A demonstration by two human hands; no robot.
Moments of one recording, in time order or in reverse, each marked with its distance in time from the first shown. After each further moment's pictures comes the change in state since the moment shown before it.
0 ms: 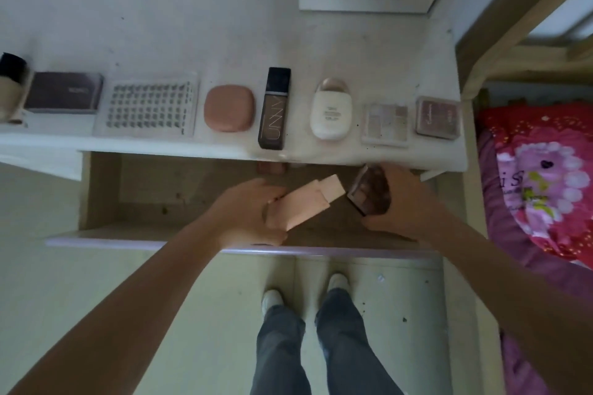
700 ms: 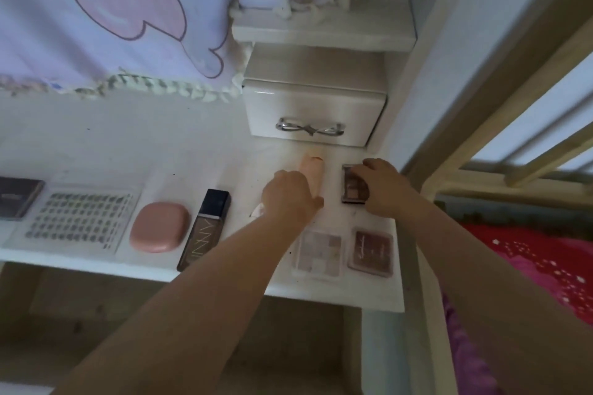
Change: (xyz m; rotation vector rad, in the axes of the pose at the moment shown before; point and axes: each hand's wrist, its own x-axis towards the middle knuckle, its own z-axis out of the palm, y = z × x) left_hand 0.196 0.121 -0.084 -0.029 0.467 -0.346; right_hand 0.152 0.046 -0.152 -0.383 0.159 -0.151
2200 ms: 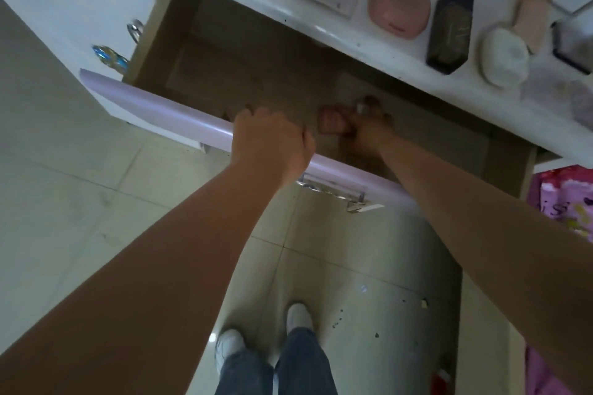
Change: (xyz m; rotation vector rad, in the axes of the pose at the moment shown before) left_hand -0.184 -0.336 0.065 0.148 0.137 0.166; right_hand -0.026 -0.273 0.226 -0.109 -0.133 0.091
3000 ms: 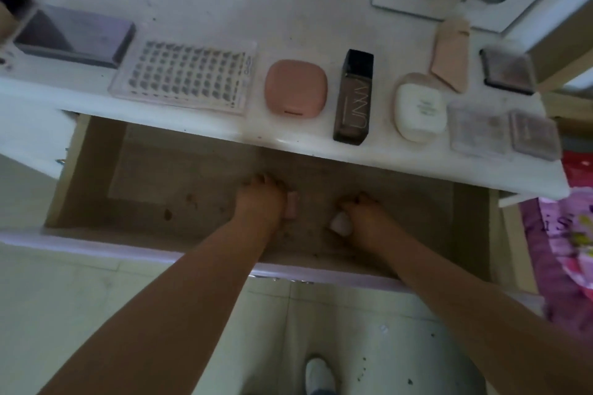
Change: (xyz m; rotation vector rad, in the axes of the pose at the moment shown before) left_hand 0.097 0.067 0.032 0.188 -0.446 0.058; right_hand -0.042 0.074 -0.001 0.132 -0.109 -0.073
